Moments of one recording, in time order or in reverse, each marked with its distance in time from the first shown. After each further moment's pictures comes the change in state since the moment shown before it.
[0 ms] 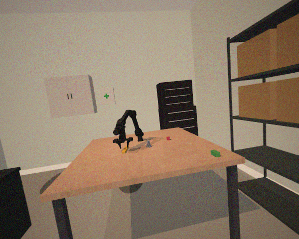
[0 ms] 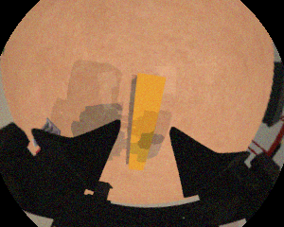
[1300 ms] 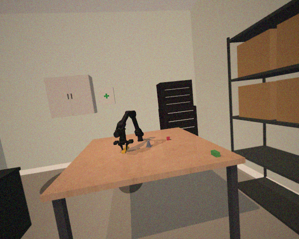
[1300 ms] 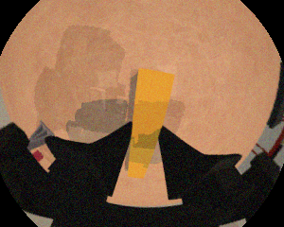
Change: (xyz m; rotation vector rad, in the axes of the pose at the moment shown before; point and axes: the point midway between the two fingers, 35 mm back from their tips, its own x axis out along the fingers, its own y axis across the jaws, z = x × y) arm 0.021 0.001 -0.002 -0.002 0.009 0.003
